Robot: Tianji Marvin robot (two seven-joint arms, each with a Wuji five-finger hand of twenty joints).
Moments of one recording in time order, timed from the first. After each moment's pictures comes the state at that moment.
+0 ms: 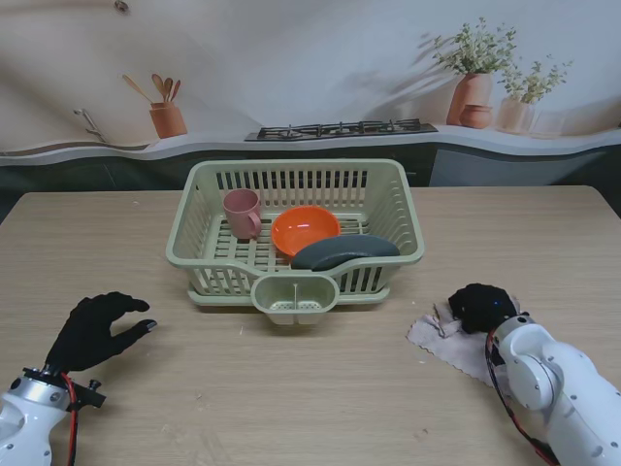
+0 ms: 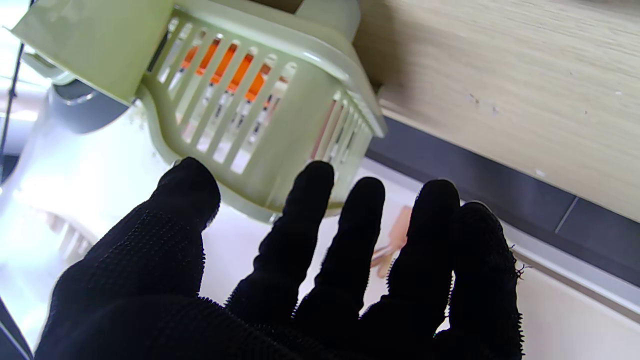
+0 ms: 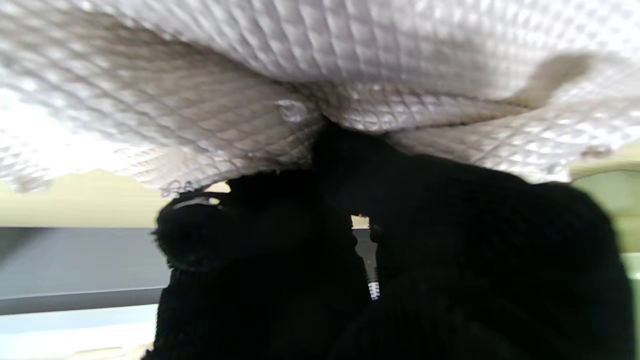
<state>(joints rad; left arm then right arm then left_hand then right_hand) 2.05 -1.13 -1.75 -1.70 0.71 -0.54 0.25 -1.63 -1.02 1.40 -1.36 -1.04 -0.16 -0.06 0.68 -0.35 0.50 -0.12 0.94 0.33 0.27 0.42 0.74 0.44 0.60 0.44 0.57 0.63 0.78 0.70 0.24 0.63 1.20 0.73 0.84 -0.83 1.31 -0.24 1.01 -0.04 1.16 0.19 1.03 0.22 0.86 0.49 0.94 0.19 1.16 0.46 0.84 0.17 1.64 0.70</state>
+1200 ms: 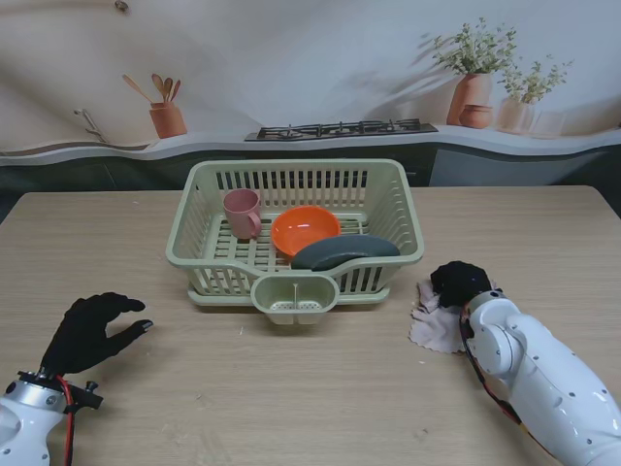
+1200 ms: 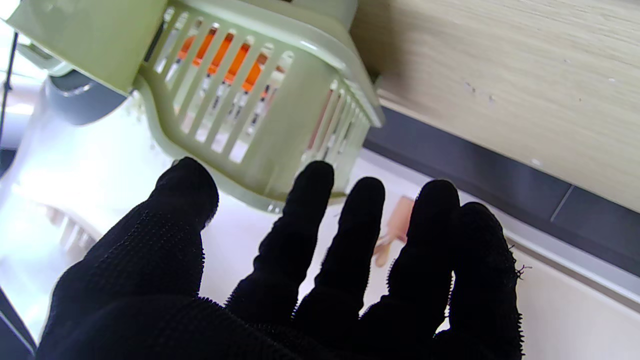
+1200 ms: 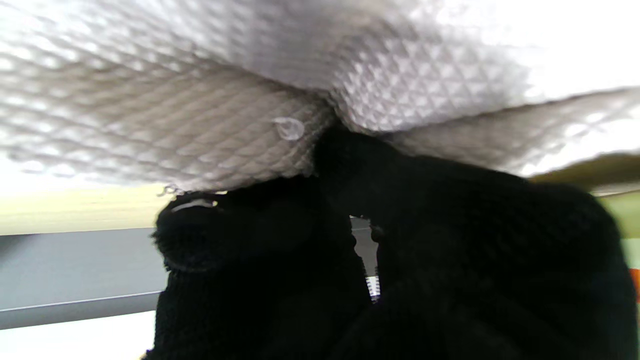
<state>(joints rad) 2.06 -1.14 -1.77 -1.71 0.72 -0.55 0.28 -1.39 -1.05 1.17 -1.17 -0.91 -0.03 -0.12 0.68 -0.35 0.49 -0.12 0.94 0.33 0.27 0.42 0.74 0.44 0.60 0.44 0.56 0.63 0.78 0.70 0.24 0.63 1.20 0.73 0.82 -0.83 1.32 -0.24 1.01 -0.05 1.15 0.23 1.02 0.23 0.89 0.52 0.93 0.21 1.17 0.46 0.81 0.21 1.65 0.72</state>
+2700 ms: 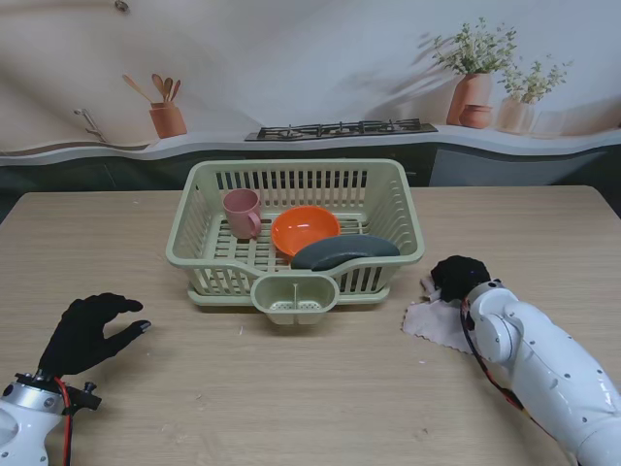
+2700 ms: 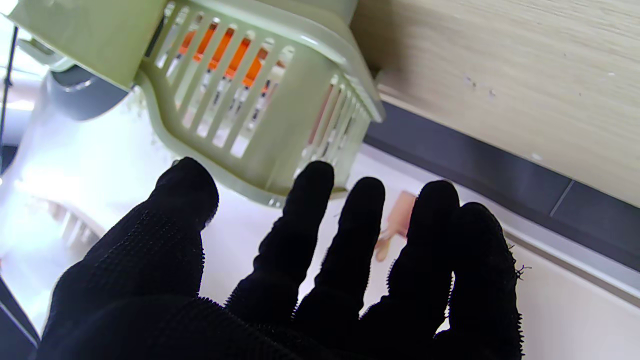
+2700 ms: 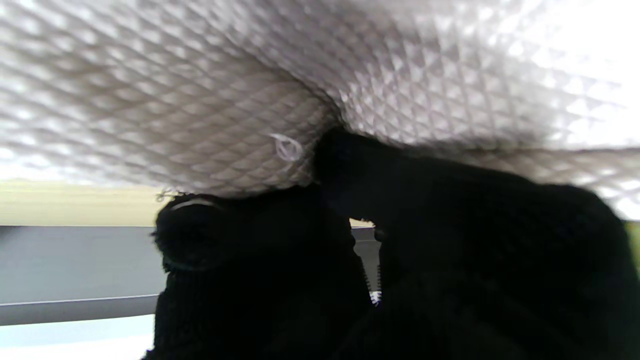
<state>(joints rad) 2.07 -1.14 -1.77 -1.70 0.73 -0.56 0.30 -1.28 -1.04 1.09 -1.07 -0.91 -0.04 -0.12 0.68 -0.35 0.49 -0.11 0.94 0.33 0.27 0.42 0.74 0.44 0.60 0.44 0.56 0.63 0.78 0.70 0.23 0.63 1.20 0.73 0.81 -0.84 1.36 -0.25 1.03 -0.09 1.24 0.29 1.03 0.24 0.96 0.56 0.92 0.22 1.17 0.48 0.79 0.22 1.65 0.72</state>
